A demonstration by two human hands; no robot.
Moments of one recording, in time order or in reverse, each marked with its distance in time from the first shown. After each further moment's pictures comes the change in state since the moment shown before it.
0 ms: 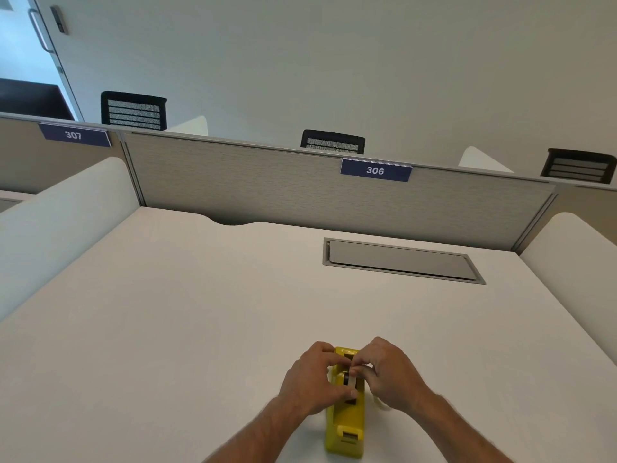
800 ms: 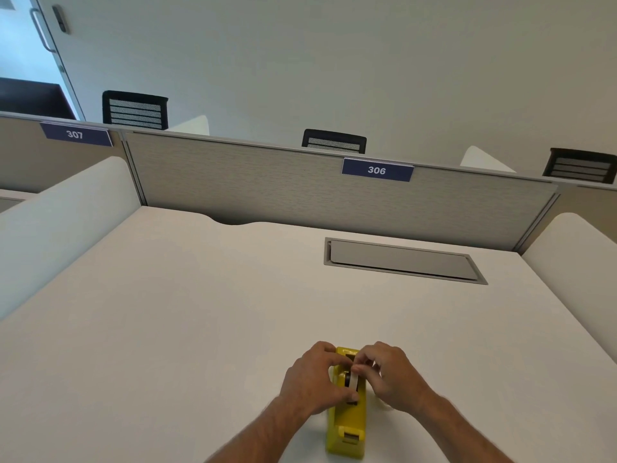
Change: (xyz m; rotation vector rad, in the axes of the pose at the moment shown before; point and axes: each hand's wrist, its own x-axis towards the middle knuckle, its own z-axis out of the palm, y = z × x) left_hand 0.000 0.002 0.001 0.078 0.016 0.000; right_hand -0.002 0.008 0.003 0.113 -0.026 0.014
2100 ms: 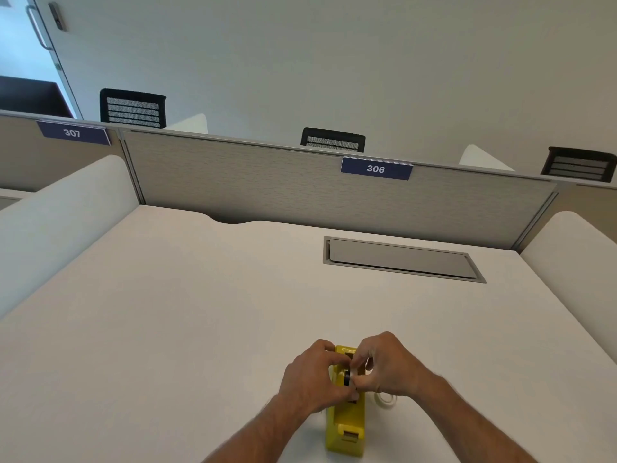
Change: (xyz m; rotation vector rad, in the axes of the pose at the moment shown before) left_hand 0.002 -0.004 0.002 0.067 0.025 0.037; right_hand 0.017 -0.020 -0.024 -0.014 -0.233 0.085
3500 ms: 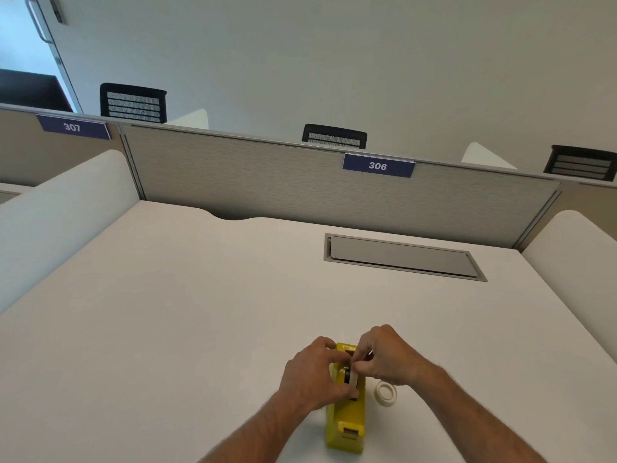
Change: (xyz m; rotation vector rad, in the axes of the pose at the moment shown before) left_hand -0.001 0.003 -0.001 0.009 -0.005 -0.021; right_hand 0.011 -0.002 -0.005 -0.024 -0.053 0.057
